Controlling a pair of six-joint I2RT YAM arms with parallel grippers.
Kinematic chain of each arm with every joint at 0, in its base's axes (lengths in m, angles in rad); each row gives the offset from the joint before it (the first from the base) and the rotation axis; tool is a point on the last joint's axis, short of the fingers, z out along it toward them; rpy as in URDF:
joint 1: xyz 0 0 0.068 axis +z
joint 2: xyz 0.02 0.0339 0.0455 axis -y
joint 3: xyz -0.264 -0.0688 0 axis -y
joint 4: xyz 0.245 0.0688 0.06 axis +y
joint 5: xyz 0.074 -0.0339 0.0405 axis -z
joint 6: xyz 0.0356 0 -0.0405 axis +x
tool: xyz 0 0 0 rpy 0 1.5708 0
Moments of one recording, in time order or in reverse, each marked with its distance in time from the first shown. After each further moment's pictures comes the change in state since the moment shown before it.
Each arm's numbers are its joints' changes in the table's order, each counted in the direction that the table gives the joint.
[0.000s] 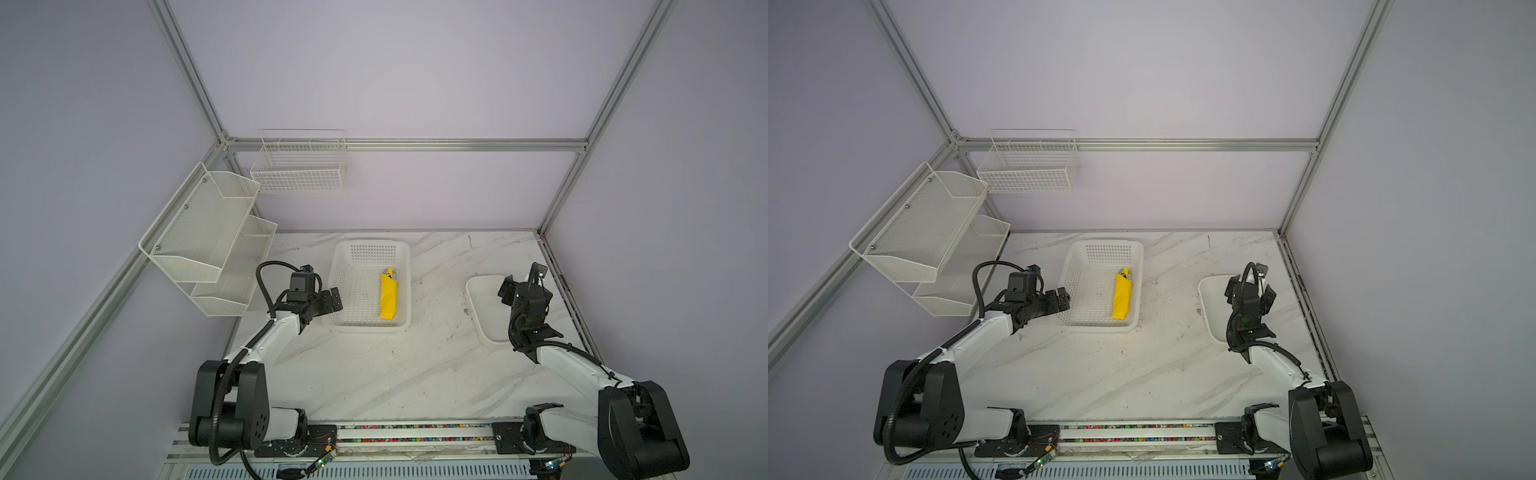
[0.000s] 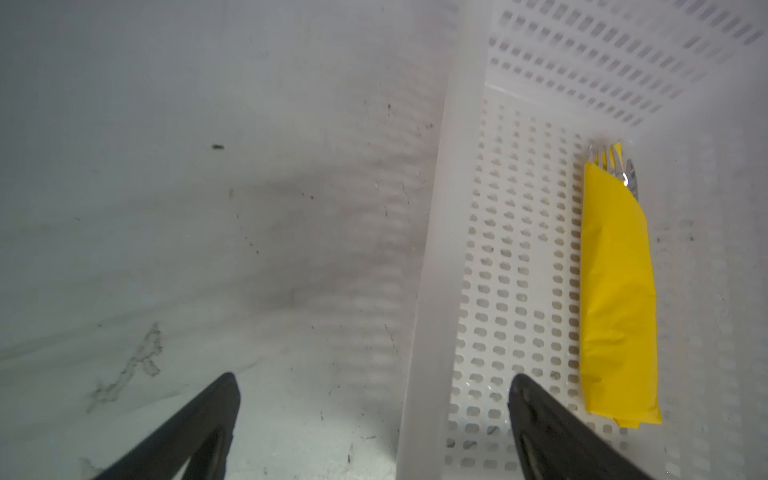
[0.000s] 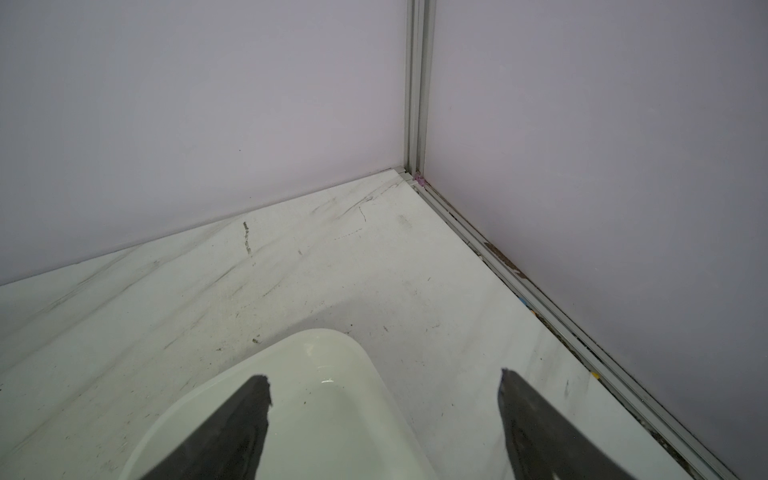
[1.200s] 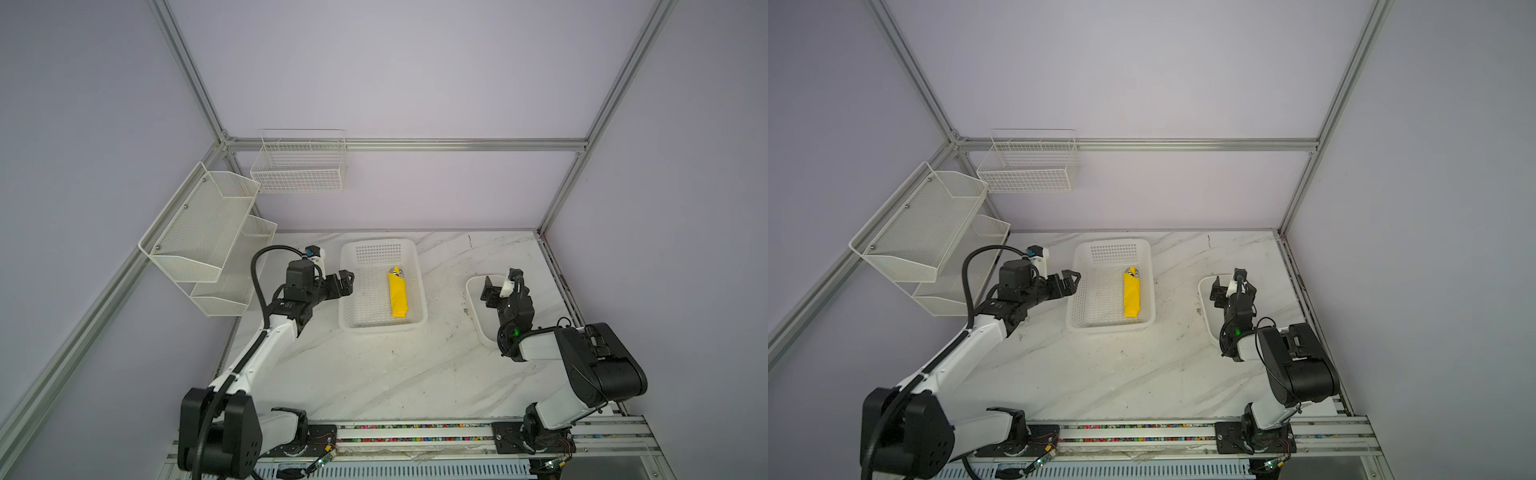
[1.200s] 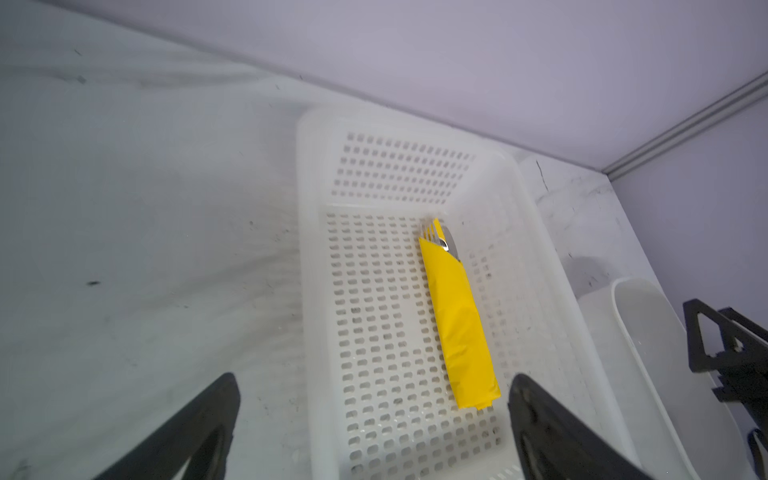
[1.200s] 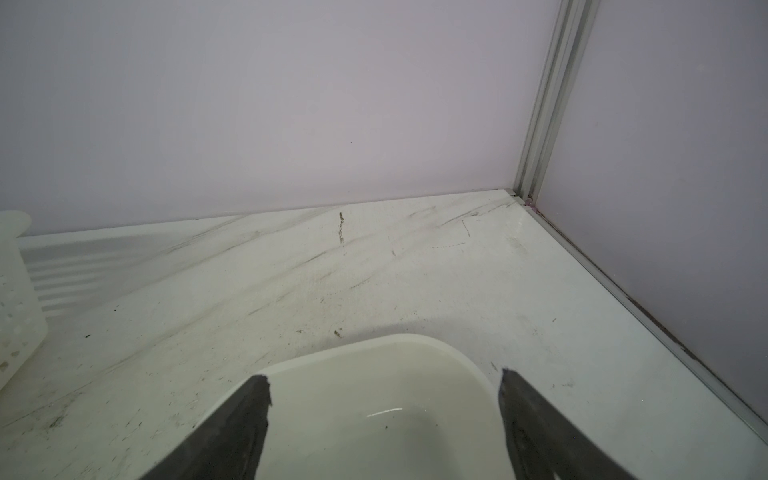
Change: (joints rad) left arm -0.066 0.247 0.009 -0.171 0.039 0.003; right arm -0.004 -0.413 -0.107 -0.695 -0.280 -0.163
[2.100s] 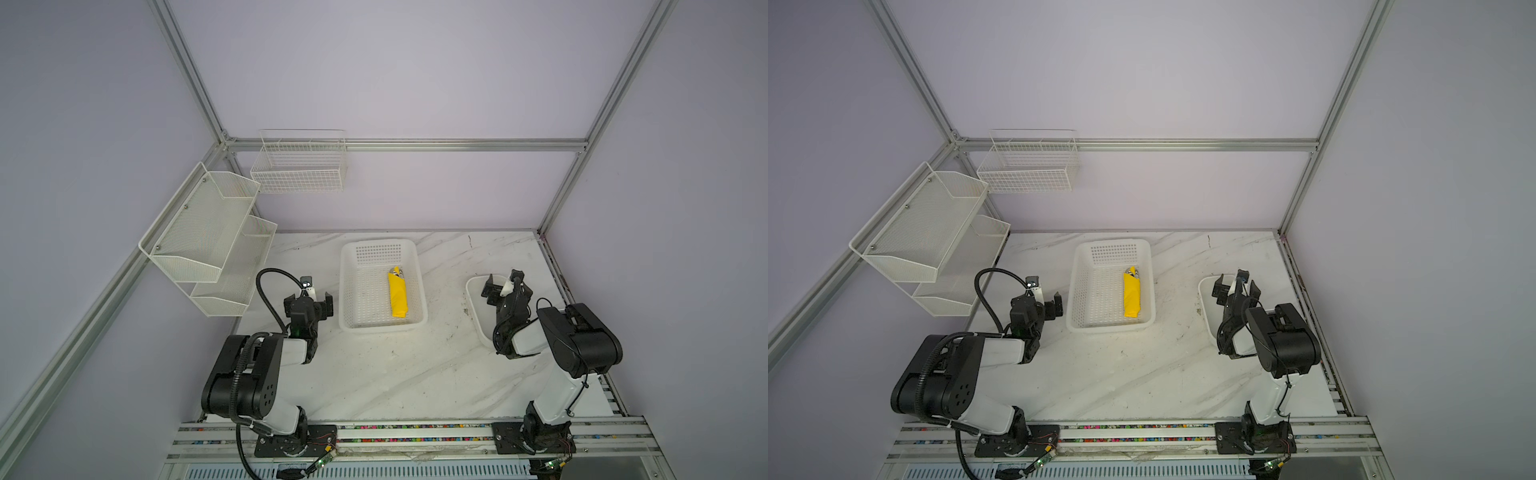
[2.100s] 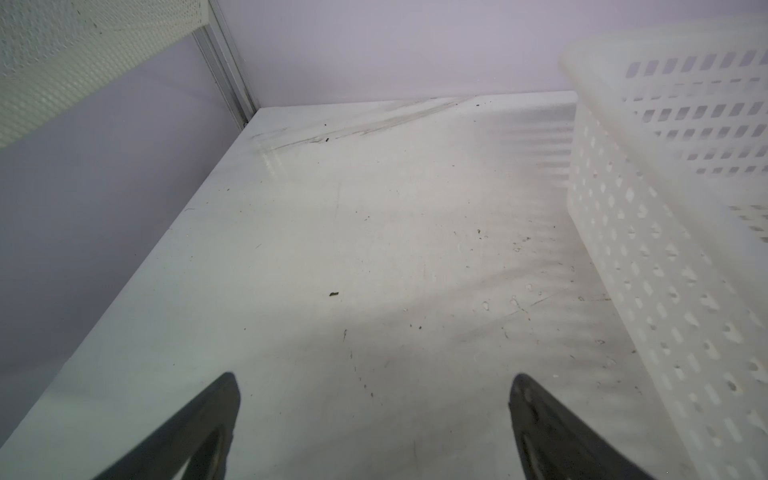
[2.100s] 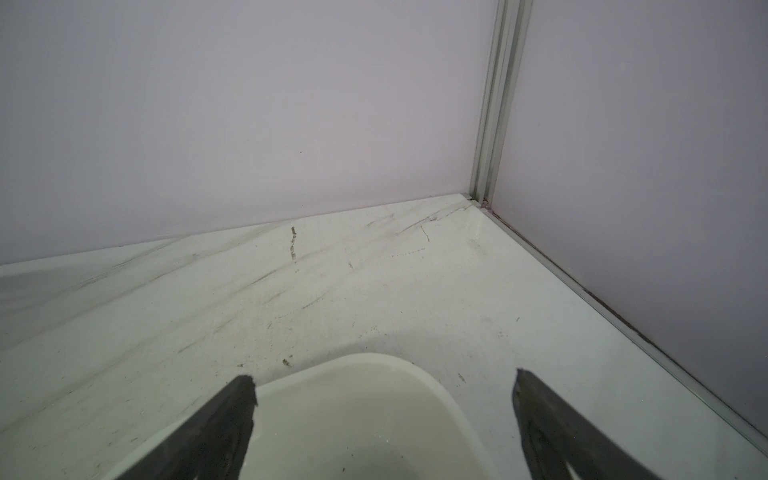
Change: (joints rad) left arm 0.086 -0.392 -0.425 -0.941 -0.351 0.370; right arm -0.011 -0.184 0.038 -0.179 0.133 0.009
